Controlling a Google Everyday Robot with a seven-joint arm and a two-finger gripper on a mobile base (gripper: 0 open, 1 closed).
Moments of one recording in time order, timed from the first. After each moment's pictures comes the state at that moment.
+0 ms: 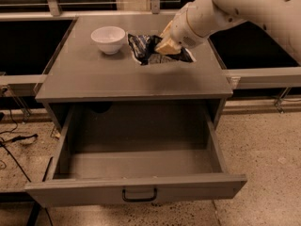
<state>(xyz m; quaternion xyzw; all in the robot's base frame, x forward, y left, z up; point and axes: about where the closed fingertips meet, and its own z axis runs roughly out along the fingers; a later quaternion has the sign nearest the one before) 0.668 -0.041 0.947 -0.63 0.66 0.01 0.41</state>
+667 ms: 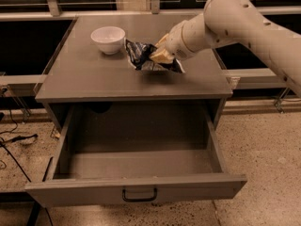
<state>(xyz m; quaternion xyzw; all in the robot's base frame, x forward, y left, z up) 0.702 -0.030 0.902 -0.59 0.67 0.06 0.44</state>
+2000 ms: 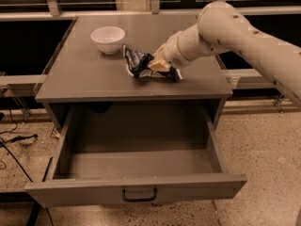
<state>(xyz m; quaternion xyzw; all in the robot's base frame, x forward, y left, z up) 0.704 -0.024 0.863 -0.59 0.69 0.08 0.41</state>
